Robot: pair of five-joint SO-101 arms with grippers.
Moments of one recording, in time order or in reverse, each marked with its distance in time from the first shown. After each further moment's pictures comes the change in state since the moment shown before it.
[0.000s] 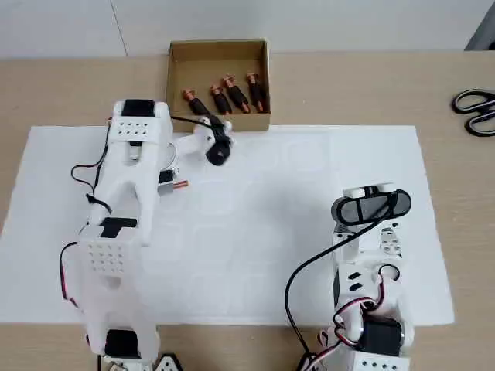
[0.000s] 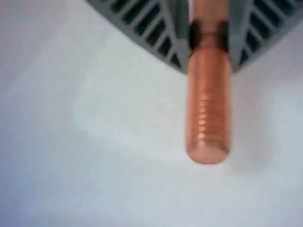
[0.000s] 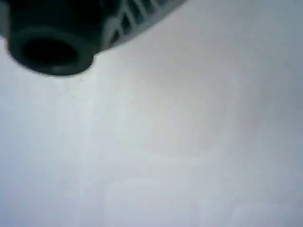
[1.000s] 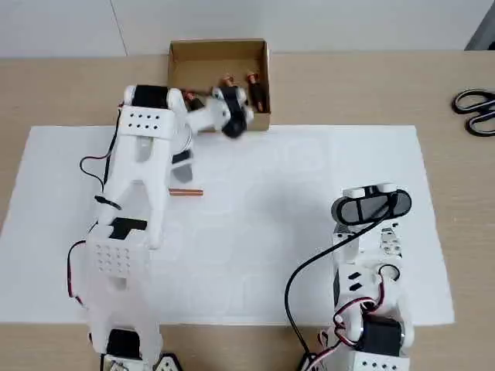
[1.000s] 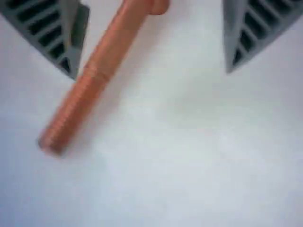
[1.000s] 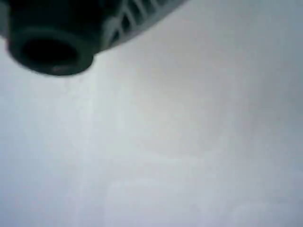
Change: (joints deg) left arm 3.9 0.0 -13.9 0.2 18.2; right arm 0.0 0.0 0.0 0.0 0.0
